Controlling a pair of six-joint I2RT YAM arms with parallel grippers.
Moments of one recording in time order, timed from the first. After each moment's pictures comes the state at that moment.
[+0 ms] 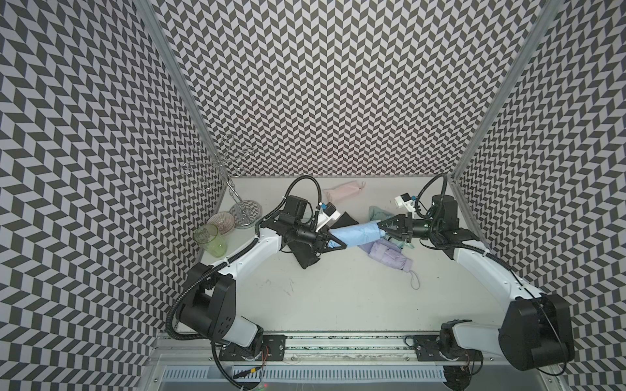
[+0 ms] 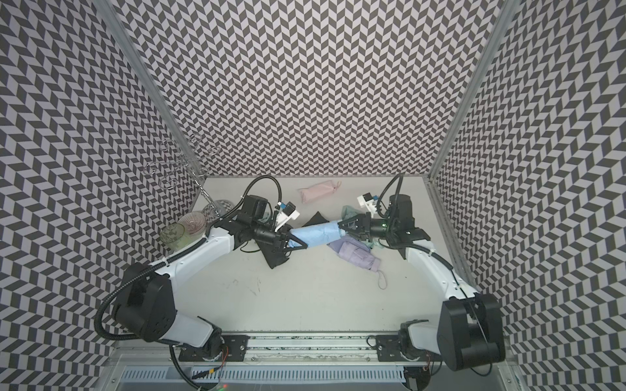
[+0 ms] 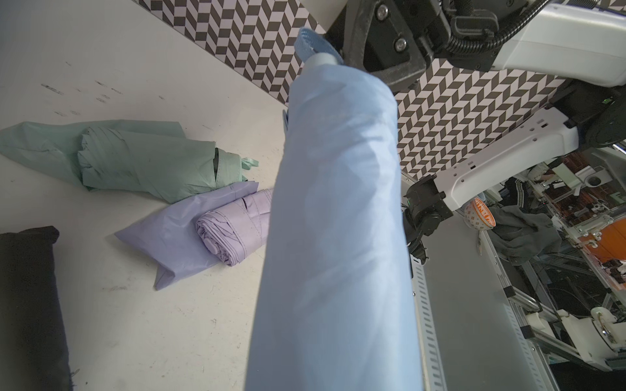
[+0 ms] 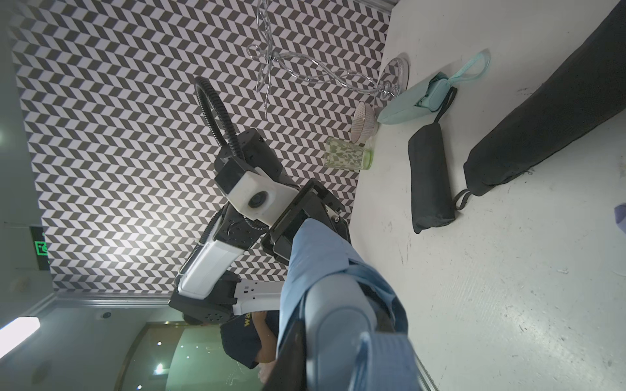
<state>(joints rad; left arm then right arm) -0.44 1.50 1.07 -0.38 1.12 0.20 0.16 1.30 0.87 -0.10 -1.19 0.81</state>
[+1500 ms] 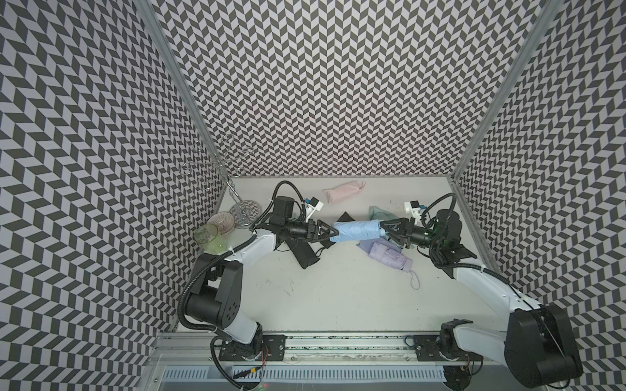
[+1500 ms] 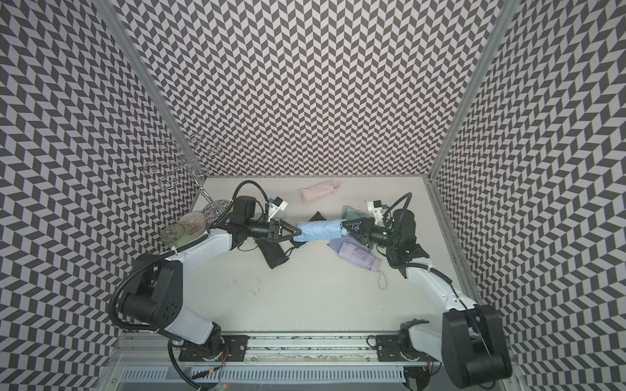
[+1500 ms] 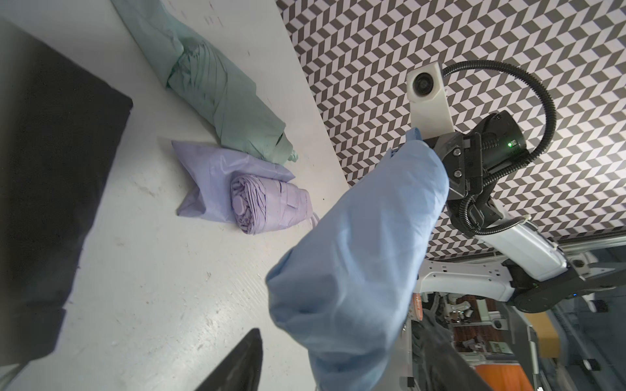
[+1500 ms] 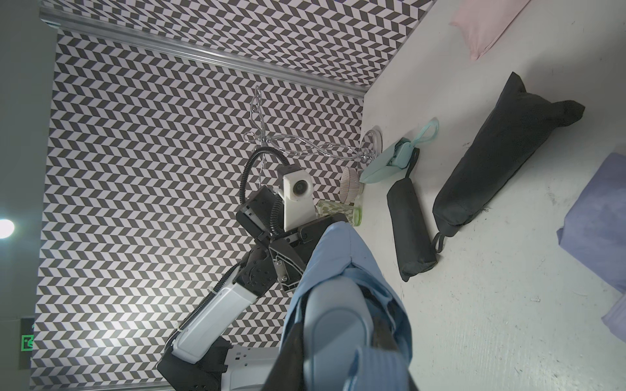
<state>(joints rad) -0.31 1.58 0.96 -0.07 1.18 -0.47 0.17 1.20 0.64 0.30 -0.96 1.16</state>
